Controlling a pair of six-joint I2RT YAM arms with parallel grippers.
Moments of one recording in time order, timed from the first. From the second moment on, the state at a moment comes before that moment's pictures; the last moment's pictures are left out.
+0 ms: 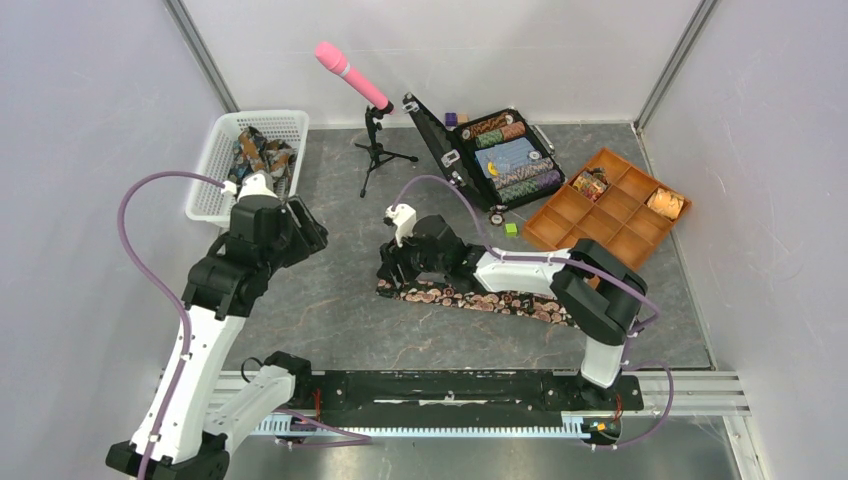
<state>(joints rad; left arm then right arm) -0.30 0.83 1.12 -0.95 -0.21 -0.62 0.95 1.82 1.04 0.32 -0.15 0.28</state>
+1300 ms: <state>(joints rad) -0.29 0.83 1.19 -1.01 -0.23 -0.62 0.98 2.07 1.36 -0.09 -0.23 -0.25</state>
